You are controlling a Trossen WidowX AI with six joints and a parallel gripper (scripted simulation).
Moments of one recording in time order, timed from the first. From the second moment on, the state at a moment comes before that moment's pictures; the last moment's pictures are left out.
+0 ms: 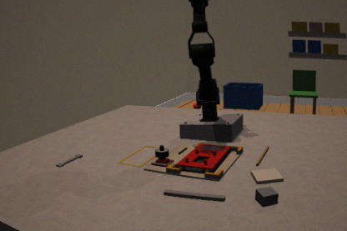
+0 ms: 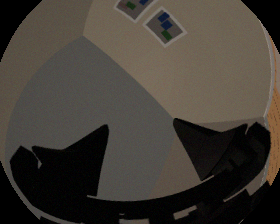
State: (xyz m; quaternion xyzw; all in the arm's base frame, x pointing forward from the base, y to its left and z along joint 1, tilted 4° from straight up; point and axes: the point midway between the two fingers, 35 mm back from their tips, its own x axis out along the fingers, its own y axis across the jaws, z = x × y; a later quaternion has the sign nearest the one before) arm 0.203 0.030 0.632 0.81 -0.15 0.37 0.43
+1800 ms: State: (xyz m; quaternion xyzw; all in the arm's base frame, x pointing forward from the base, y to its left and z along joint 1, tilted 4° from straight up) arm -0.036 -0.288 0.615 0.29 0.21 0.70 -0.61
